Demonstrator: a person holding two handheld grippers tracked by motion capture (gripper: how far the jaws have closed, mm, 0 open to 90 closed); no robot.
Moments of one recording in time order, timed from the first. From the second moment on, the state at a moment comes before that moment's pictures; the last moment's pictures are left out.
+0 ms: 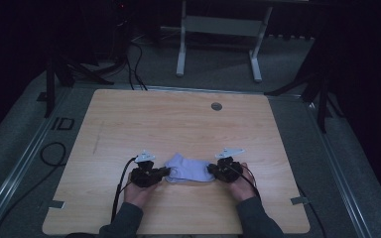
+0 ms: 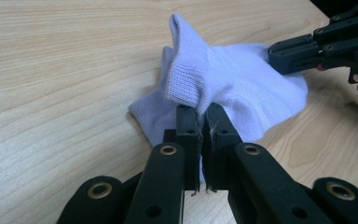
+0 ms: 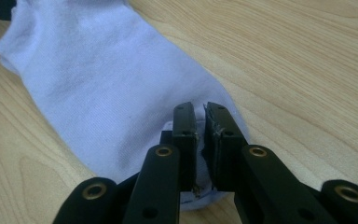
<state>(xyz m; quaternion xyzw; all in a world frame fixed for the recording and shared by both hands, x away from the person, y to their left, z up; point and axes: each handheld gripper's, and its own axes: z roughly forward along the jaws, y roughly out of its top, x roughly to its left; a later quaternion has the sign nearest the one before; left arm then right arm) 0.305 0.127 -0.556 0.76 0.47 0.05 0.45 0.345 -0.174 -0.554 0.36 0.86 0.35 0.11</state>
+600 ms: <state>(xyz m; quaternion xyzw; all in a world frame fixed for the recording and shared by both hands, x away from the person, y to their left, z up) 0.301 0.147 -0.551 0.74 0.50 0.08 0.43 0.343 -0.175 -0.555 0.37 0.85 0.36 0.11</state>
